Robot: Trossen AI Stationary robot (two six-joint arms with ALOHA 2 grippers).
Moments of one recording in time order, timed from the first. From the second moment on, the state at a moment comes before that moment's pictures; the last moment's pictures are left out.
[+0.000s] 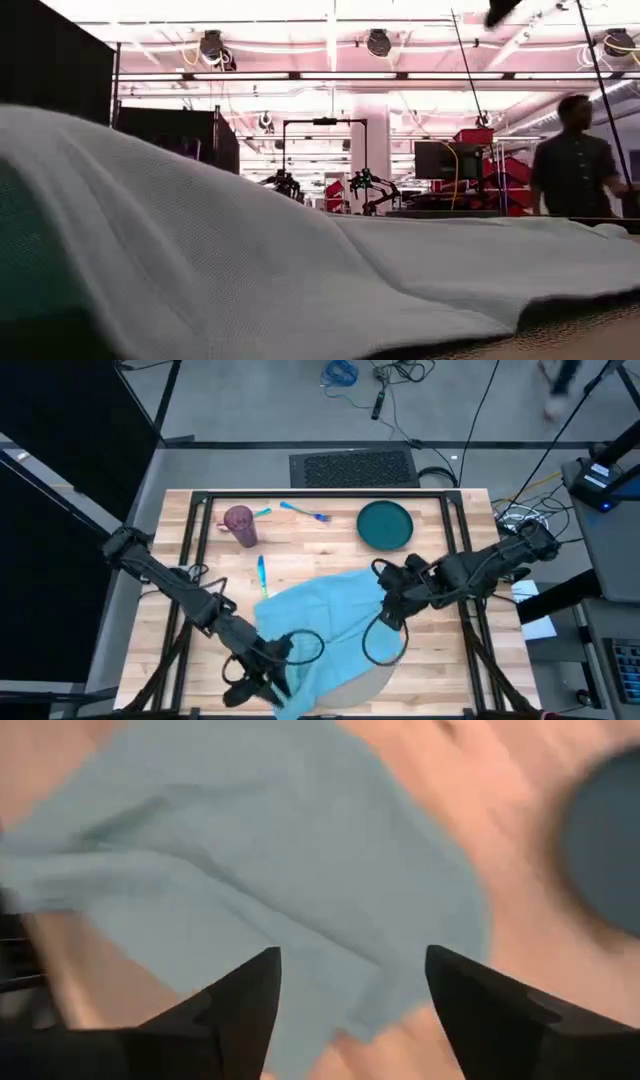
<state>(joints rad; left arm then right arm) -0.56 1.48 1.19 -0.10 0.26 -0.57 0.41 1.46 1.46 -1.34 0.34 0.94</state>
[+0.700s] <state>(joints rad) 0.06 1.68 1.19 -0.35 0.35 0.09 0.74 1.46 0.88 -0.73 0.26 1.64</state>
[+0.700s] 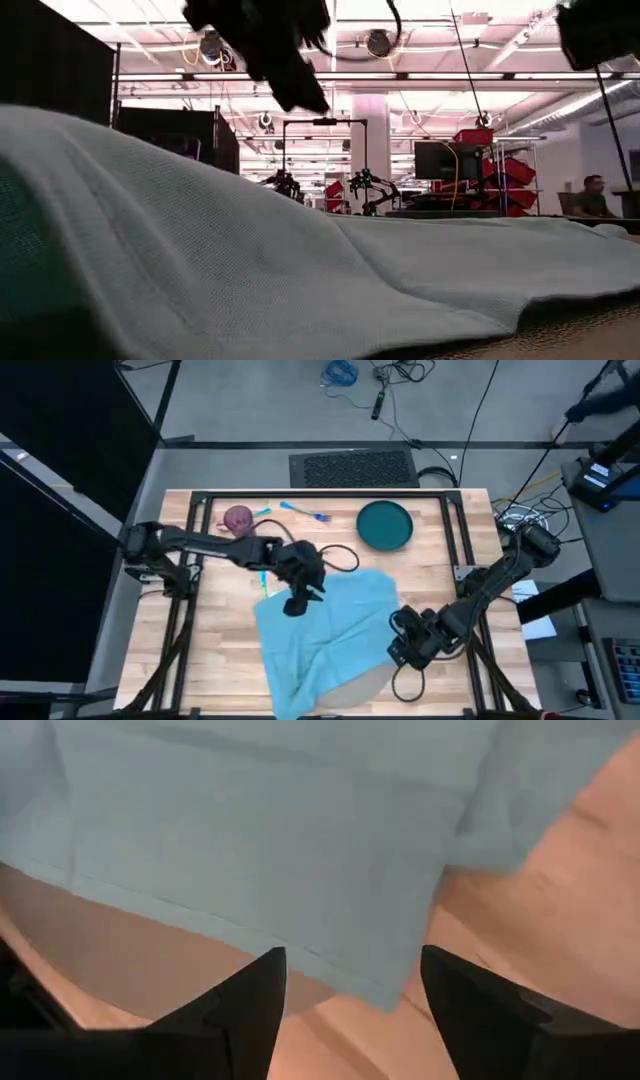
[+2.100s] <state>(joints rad) 0.16 2.02 1.27 -0.27 0.18 0.07 0.54 1.43 0.80 -0.65 0.26 1.30</state>
